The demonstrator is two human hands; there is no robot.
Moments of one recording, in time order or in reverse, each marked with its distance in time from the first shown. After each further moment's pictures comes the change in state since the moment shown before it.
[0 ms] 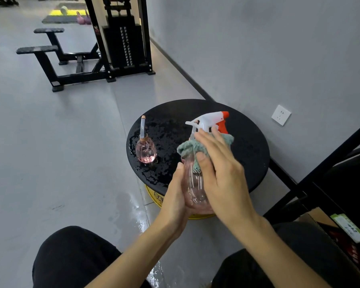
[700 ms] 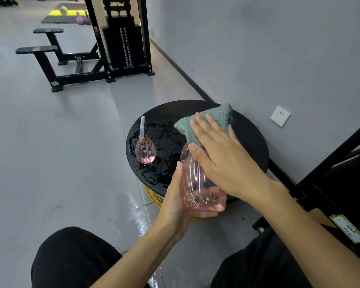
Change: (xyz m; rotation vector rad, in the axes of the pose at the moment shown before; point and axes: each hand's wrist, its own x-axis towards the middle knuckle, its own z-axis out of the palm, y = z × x) left_hand -0.005 0.003 -0.003 0.016 -0.080 -0.069; right_hand 0.040 -0.004 -0.027 -0.489 -0.507 -0.026
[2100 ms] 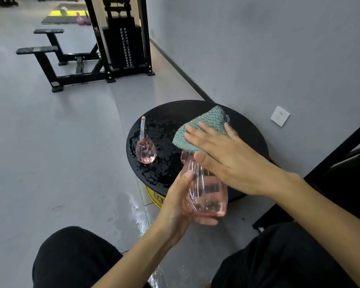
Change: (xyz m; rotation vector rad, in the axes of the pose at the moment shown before) left_hand -0.012 0.002 -0.005 -0.002 -0.159 0.005; right_hand -0.002 0.020 -0.015 -0.005 -0.154 -0.200
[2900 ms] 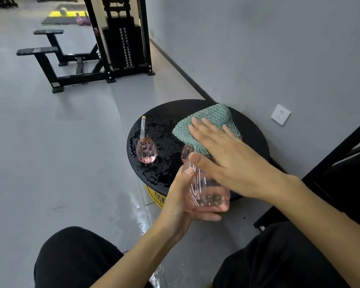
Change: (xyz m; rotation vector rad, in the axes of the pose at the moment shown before) left_hand 0.005 -0.001 0.000 0.023 0.006 0.011; right_hand -0.002 -0.011 0.000 -0.017 0.015 0.075
